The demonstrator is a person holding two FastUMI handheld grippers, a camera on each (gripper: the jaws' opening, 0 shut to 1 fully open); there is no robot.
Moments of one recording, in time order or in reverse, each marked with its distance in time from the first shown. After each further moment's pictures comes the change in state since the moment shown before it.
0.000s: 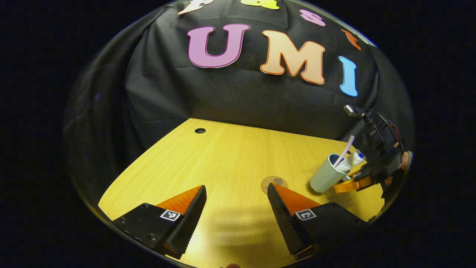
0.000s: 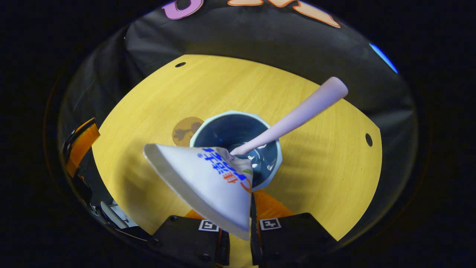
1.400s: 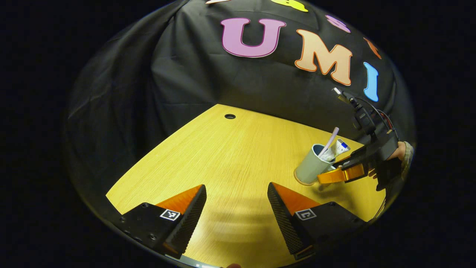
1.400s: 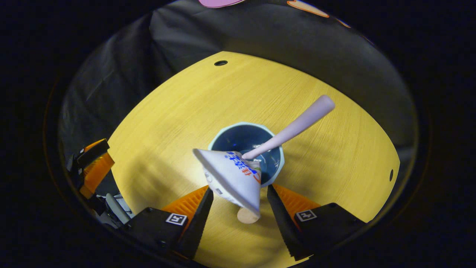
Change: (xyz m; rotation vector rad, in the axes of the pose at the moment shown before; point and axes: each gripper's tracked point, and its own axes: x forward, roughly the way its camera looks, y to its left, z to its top) left arm -0.014 0.074 -0.024 -0.074 0.066 0.104; right arm -0.067 0.030 0.062 -0.098 -0.027 0.174
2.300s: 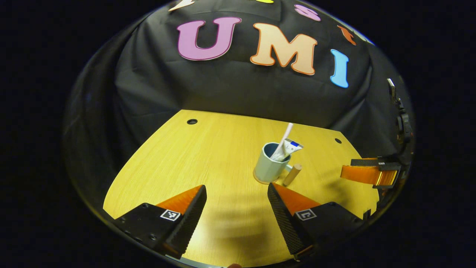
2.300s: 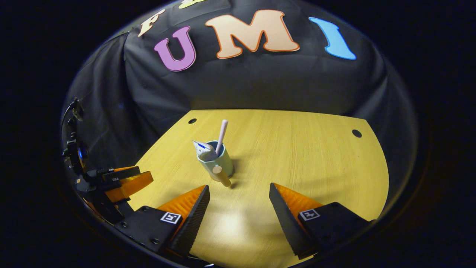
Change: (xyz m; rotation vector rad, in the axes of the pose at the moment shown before) left arm -0.014 -0.109 0.017 0.144 0.037 -0.200; right arm -0.145 -0.046 -0.075 0.347 -0.415 -0.166
